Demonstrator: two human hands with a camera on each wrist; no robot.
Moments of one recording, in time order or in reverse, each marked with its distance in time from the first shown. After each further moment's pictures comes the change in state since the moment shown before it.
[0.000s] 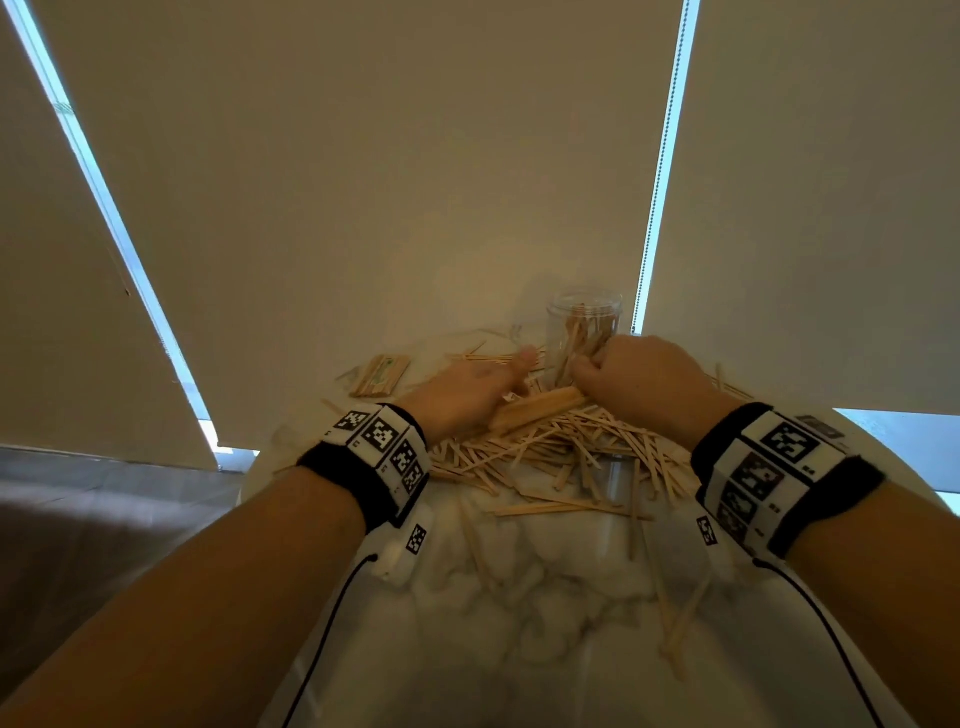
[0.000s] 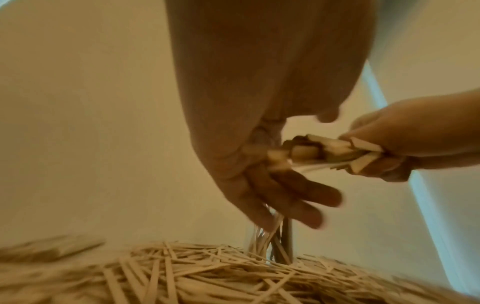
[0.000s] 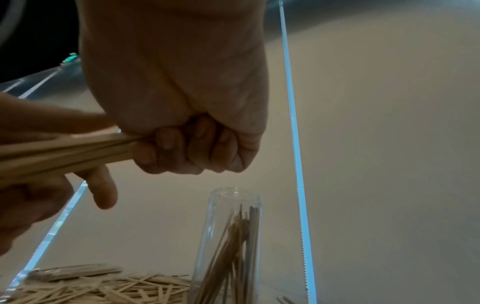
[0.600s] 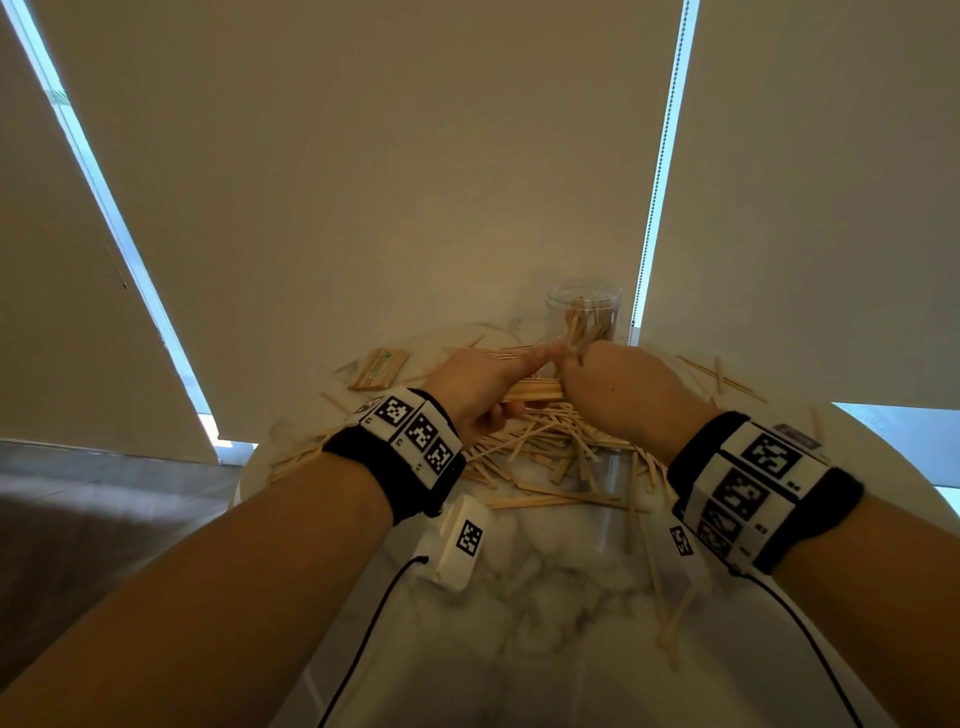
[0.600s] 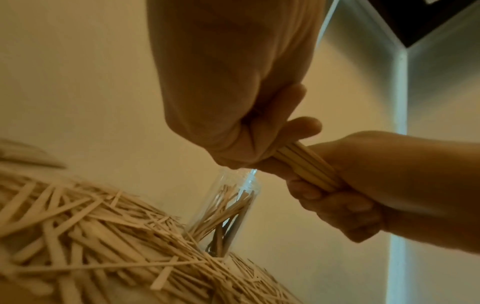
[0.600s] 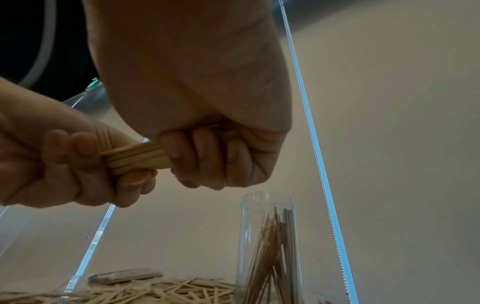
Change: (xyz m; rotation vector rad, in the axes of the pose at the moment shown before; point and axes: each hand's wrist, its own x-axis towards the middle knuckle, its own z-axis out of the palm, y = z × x) left_hand 0.001 0.019 0.018 -0.627 0.138 -0.254; right_hand -0.012 -0.024 0.005 0.061 -0.009 -0.064
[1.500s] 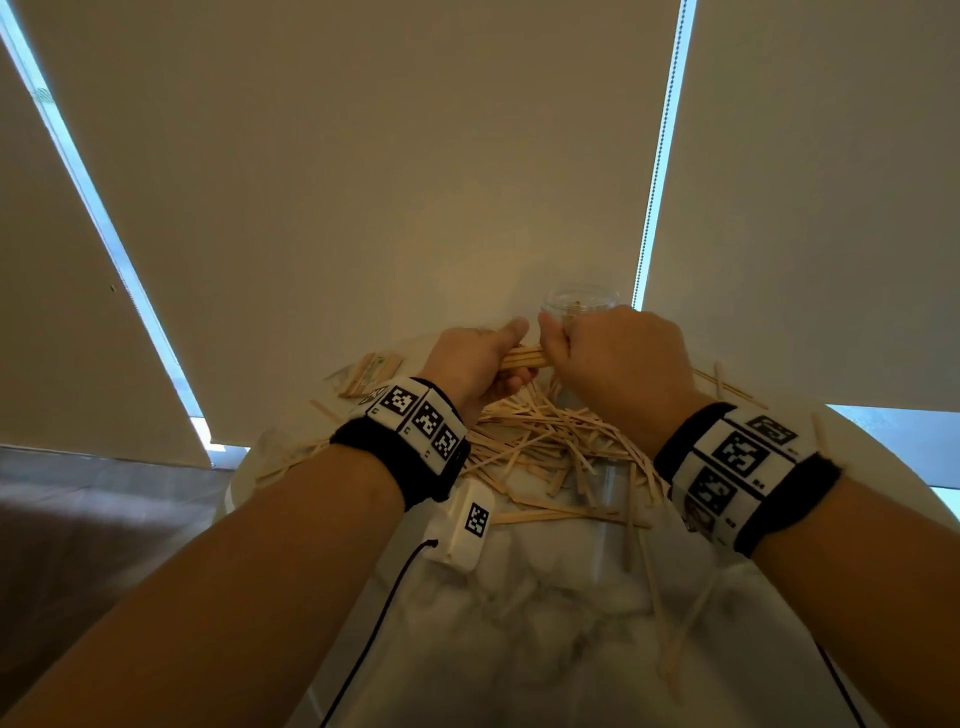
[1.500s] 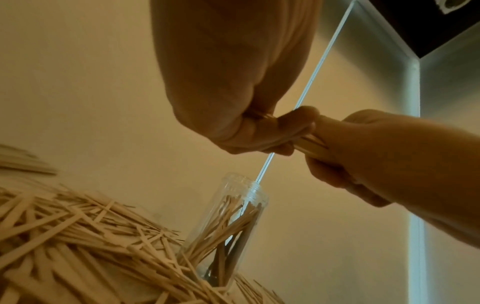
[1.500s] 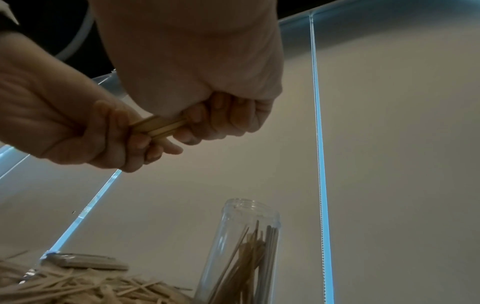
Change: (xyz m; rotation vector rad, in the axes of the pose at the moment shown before) left_hand 0.028 0.016 0.006 -0.165 0.060 0.130; right_hand 0.025 0.008 -0.001 -0.363 0.399 -0.037
